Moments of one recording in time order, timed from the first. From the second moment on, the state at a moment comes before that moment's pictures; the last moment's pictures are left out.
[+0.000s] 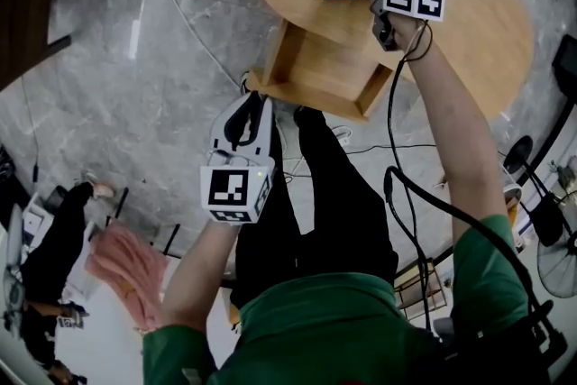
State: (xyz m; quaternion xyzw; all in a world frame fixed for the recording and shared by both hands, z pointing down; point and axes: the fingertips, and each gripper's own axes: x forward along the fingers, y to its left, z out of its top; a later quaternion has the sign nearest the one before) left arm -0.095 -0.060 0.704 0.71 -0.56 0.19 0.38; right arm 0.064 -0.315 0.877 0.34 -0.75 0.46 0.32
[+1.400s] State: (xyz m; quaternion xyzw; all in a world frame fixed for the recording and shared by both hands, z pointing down) left arm -0.132 -0.175 0.270 0.77 -0.62 0.02 0.15; right arm 0.096 -0.220 0.274 0.50 -0.86 0.09 0.05
